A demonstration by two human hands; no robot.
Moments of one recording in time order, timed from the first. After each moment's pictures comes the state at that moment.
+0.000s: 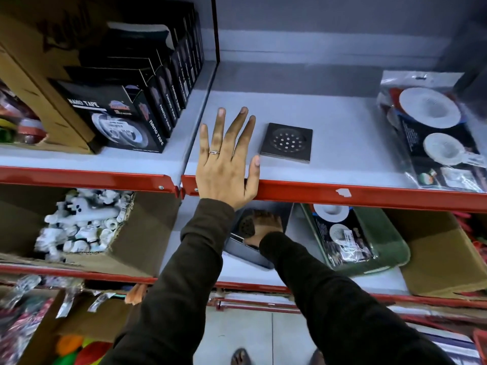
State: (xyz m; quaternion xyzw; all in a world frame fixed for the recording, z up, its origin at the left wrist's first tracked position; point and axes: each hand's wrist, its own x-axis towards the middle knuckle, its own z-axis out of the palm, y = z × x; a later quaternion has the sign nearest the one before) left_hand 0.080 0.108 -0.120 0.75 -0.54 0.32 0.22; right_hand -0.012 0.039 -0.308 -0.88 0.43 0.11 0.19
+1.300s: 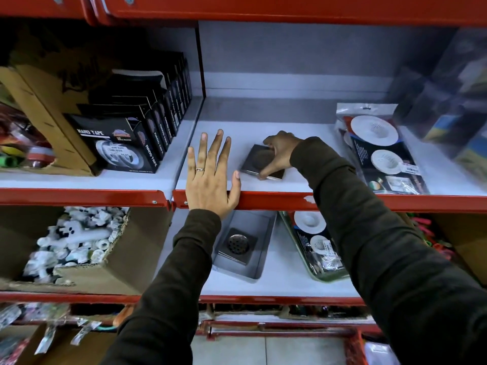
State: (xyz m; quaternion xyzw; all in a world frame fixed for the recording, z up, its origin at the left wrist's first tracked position) left_hand 0.072 0.113 -0.113 0.79 -0.51 0.28 0.19; right_hand -0.046 -0.048 -0.035 -0.91 0.39 0.07 0.13
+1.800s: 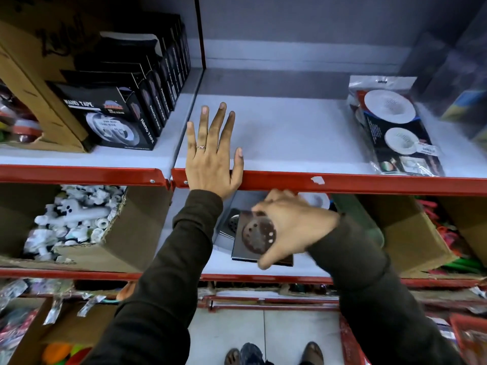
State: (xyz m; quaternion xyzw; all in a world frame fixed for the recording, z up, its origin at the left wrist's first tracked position) left_hand 0.072 0.112 -0.119 0.78 -0.51 0.30 0.19; right_hand -0.111 0.100 -0.069 -0.92 0.30 0.19 0.17
